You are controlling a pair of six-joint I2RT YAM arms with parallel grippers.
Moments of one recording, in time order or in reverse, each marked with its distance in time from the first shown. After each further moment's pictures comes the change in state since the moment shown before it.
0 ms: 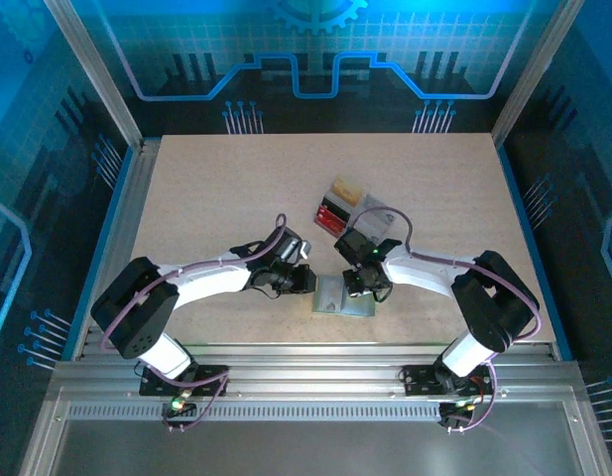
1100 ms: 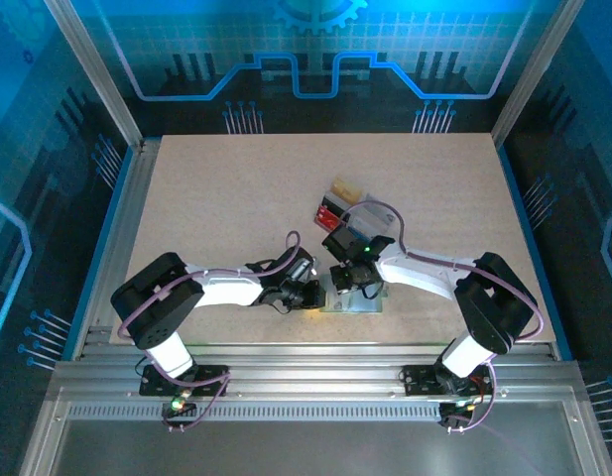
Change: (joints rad) left arm -0.106 0.107 -0.097 0.246 -0.018 -0.142; right arm 0.072 -0.002 0.105 -0.029 -0.024 0.029
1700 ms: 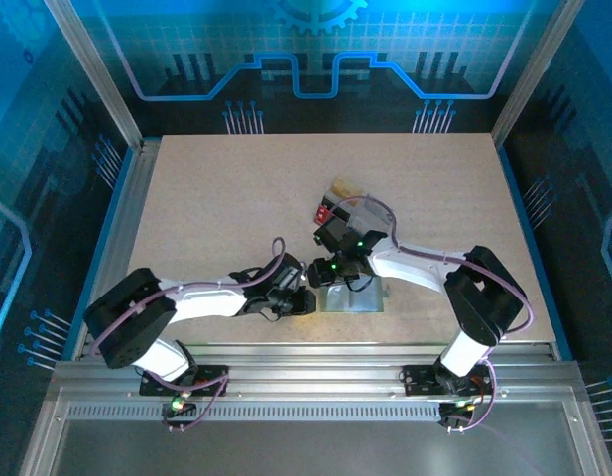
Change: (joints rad) left arm -0.012 -0.198 -0.120 -0.064 -0.054 -0.043; right arm -0.001 0.074 0.080 0.127 -0.216 0.040
